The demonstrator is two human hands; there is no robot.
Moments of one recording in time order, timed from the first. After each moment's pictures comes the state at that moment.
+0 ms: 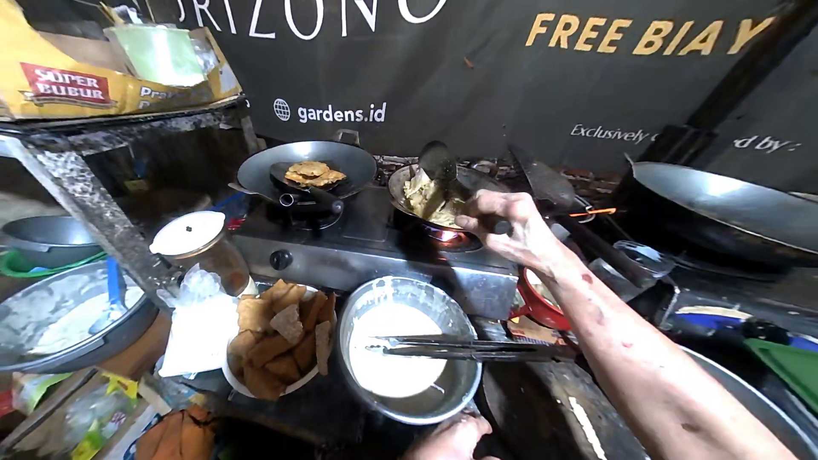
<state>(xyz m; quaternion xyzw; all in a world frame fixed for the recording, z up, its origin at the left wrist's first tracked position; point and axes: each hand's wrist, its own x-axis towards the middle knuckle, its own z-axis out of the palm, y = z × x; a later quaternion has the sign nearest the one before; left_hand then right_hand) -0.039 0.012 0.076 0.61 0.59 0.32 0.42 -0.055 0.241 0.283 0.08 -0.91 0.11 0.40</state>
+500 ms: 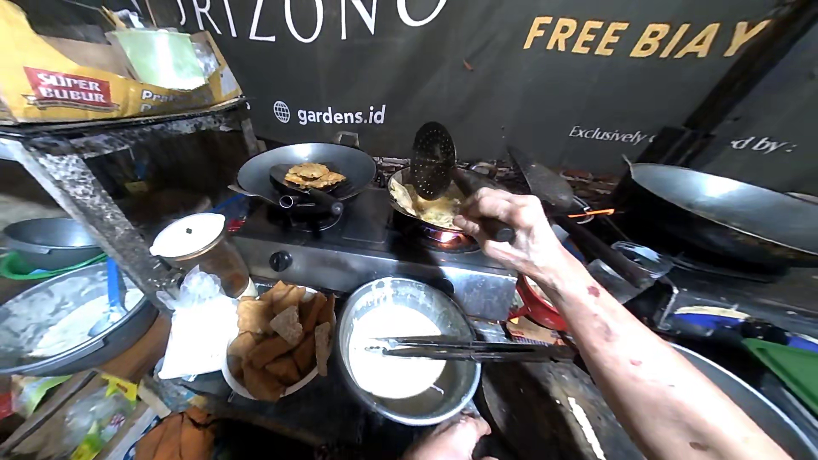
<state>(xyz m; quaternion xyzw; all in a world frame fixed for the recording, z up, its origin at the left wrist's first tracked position) -0.039 0.013 0.078 0.60 0.60 0.31 0.43 -0.050 0.221 0.292 0.11 -0.88 0.07 0.45</state>
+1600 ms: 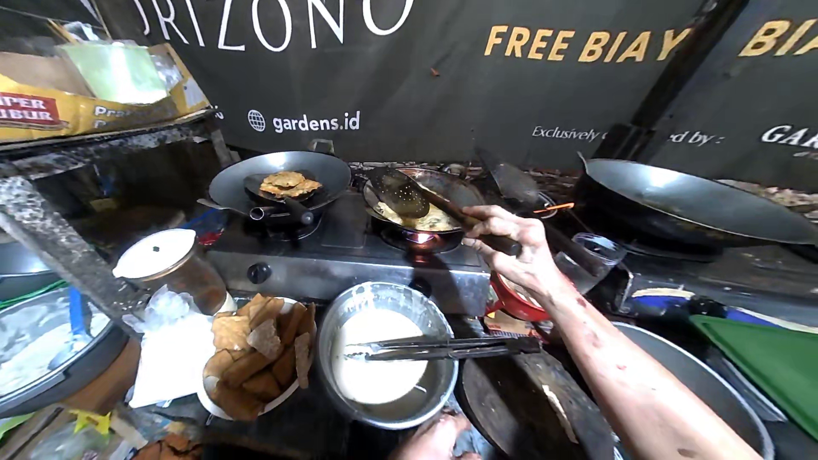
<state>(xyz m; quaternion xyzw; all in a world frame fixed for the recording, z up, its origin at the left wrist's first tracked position) -0.039 0.015 0.073 0.60 0.60 0.31 0.43 -0.007 0.259 0.252 0.05 -0.86 0.18 0.48</state>
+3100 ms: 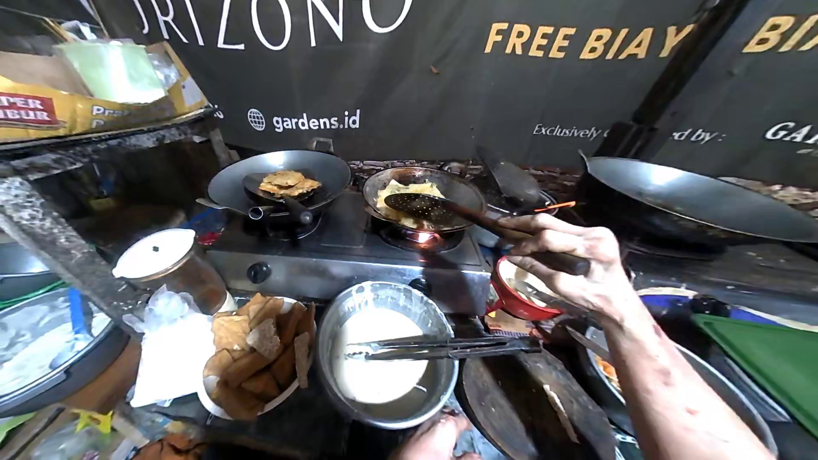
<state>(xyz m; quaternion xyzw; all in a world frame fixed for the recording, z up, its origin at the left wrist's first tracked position) -0.041 0.015 0.071 0.61 0.59 0.30 0.42 0.051 0.258 0.267 0.06 -0.88 0.18 0.44</state>
